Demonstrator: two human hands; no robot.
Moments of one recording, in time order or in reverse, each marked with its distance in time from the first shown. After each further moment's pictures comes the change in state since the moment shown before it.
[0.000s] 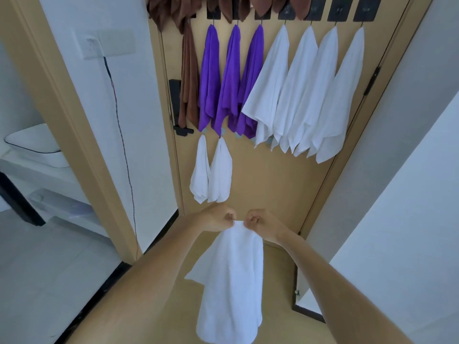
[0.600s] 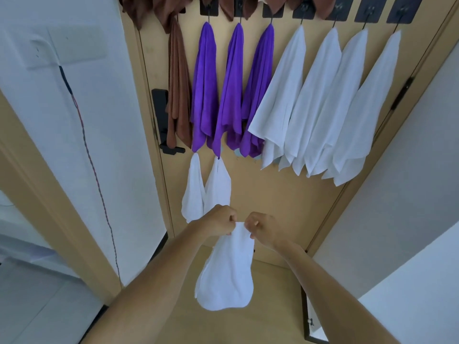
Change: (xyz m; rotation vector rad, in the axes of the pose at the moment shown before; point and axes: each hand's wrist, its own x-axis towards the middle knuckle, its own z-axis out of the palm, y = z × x) left_hand 0.166 -0.104 -0.110 -0.068 0.049 0.034; right_hand 0.197 -0.026 -0.006 -0.046 0.177 0.094
